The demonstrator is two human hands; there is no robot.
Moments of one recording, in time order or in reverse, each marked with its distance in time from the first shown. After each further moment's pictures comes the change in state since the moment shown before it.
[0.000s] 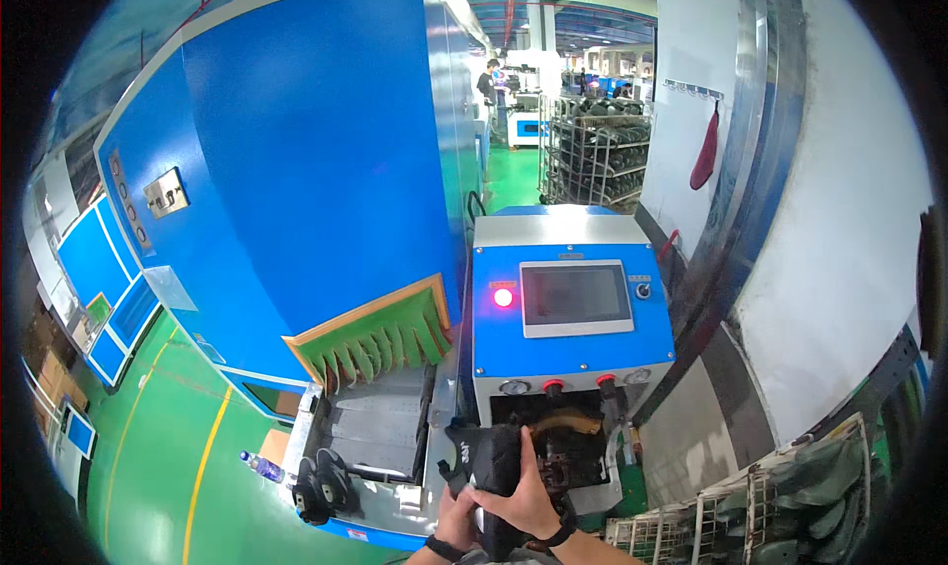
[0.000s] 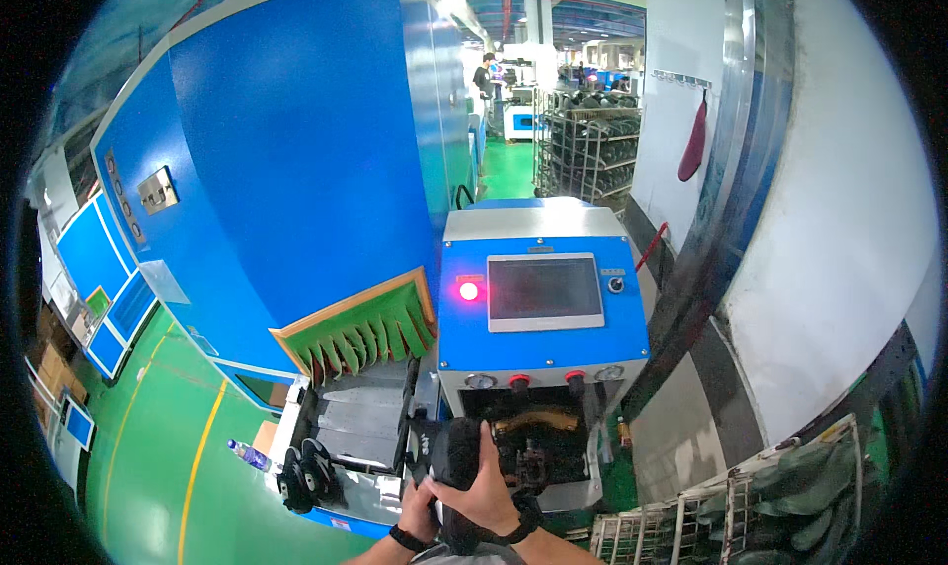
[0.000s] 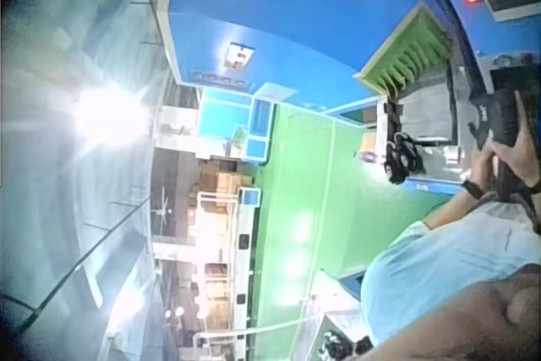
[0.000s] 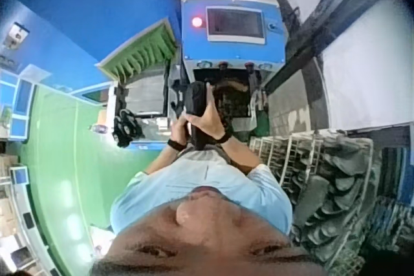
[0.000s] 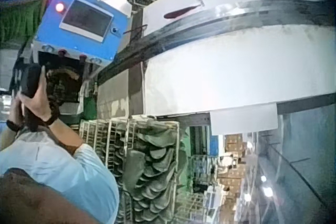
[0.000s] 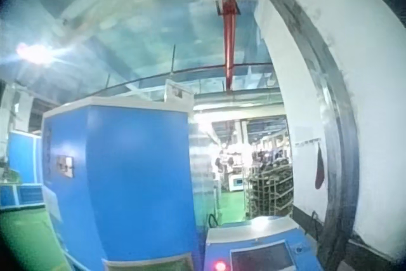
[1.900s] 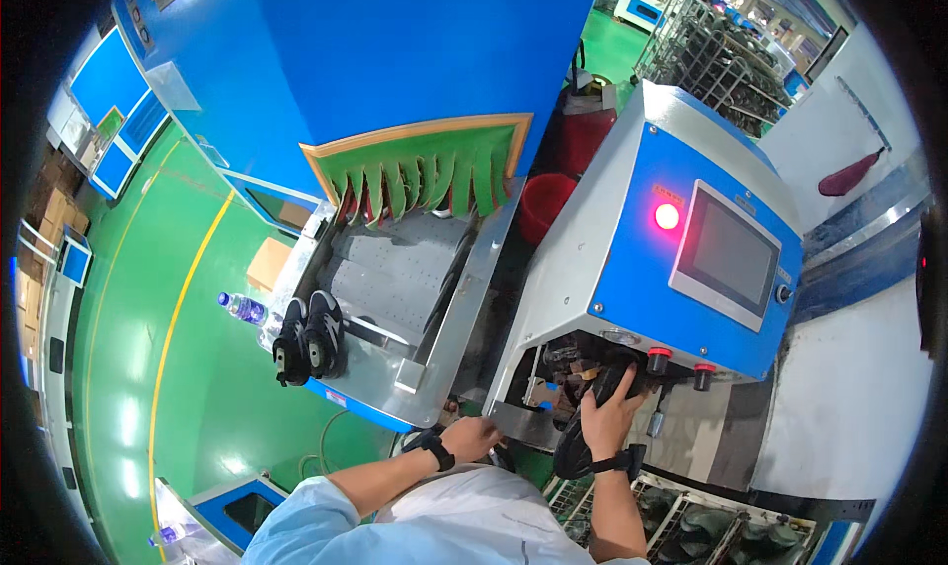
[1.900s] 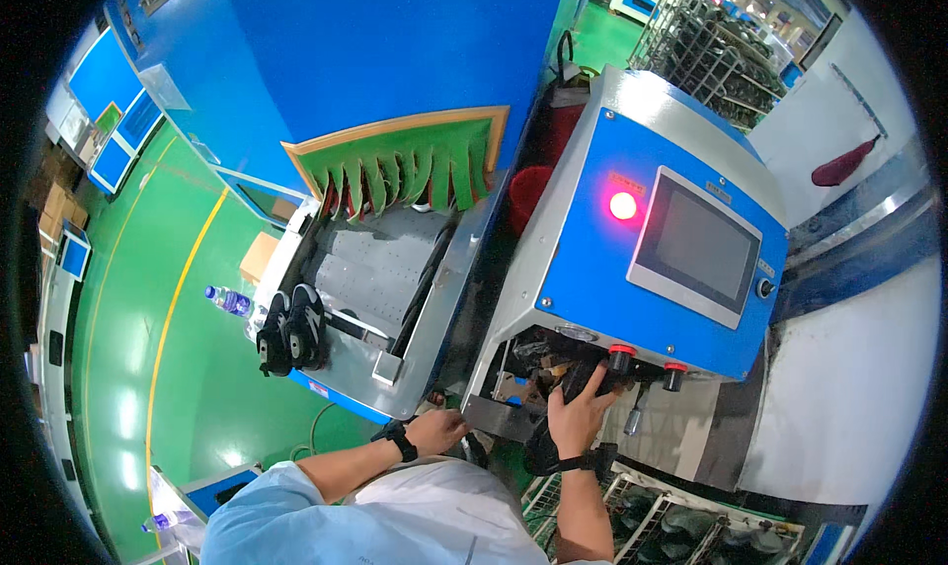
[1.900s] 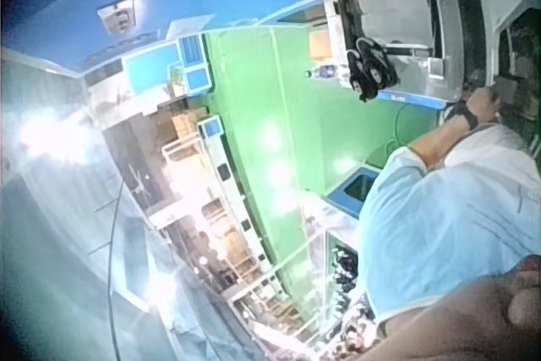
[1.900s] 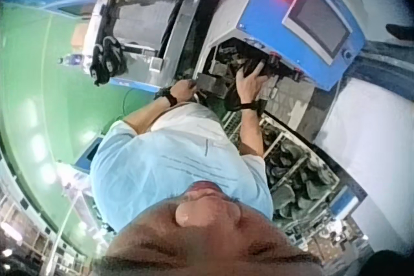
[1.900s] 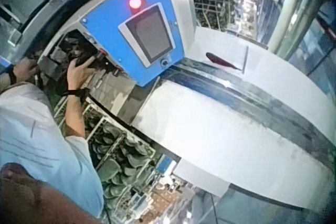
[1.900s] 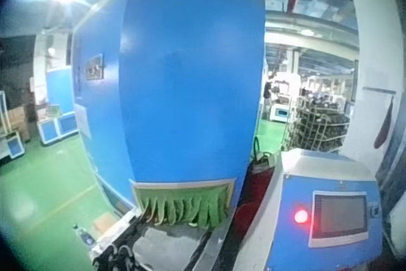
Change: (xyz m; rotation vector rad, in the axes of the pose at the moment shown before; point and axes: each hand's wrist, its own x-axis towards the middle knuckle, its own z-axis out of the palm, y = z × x) left_hand 0.048 -0.064 -0.112 1.279 -0.265 -0.254; right_hand 0.035 0.113 -0.061 -1.168 0.220 0.522
